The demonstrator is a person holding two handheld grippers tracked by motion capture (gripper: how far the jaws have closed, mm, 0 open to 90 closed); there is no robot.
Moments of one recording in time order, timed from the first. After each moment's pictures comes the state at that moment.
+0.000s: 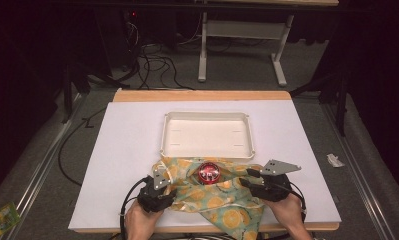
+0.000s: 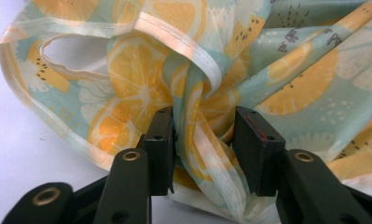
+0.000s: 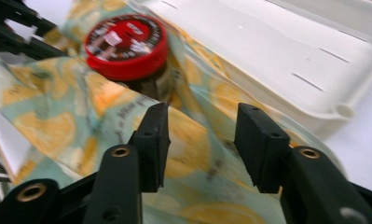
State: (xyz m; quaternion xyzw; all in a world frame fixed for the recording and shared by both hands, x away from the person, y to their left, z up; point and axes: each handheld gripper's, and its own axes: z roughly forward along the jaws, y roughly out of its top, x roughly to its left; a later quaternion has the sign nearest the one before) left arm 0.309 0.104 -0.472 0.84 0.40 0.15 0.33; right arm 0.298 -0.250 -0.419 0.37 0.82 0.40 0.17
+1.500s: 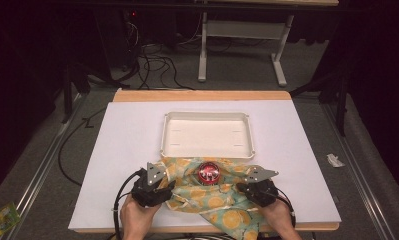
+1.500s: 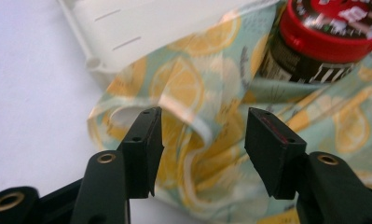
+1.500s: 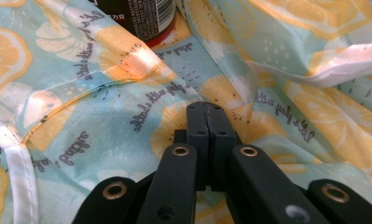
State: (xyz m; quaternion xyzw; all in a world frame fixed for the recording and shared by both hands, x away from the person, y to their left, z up) left arm 0.308 0.104 -0.424 0.82 0.40 0.19 0.36; right arm 0.306 -0.233 -0.470 0.36 0.86 0.32 0.15
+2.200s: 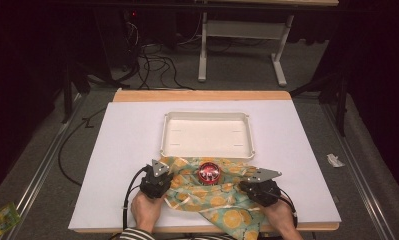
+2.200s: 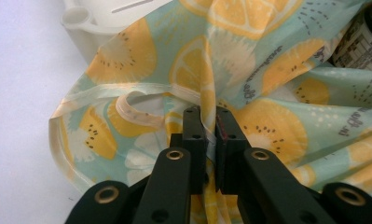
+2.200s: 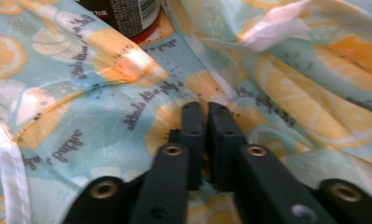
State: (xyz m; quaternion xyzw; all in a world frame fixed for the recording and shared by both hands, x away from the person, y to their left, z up) left arm 0.343 0.101 -0.479 0.81 0.44 0.18 0.35; right arm 0.305 -0.240 -0.471 0.37 0.85 0.32 0.17
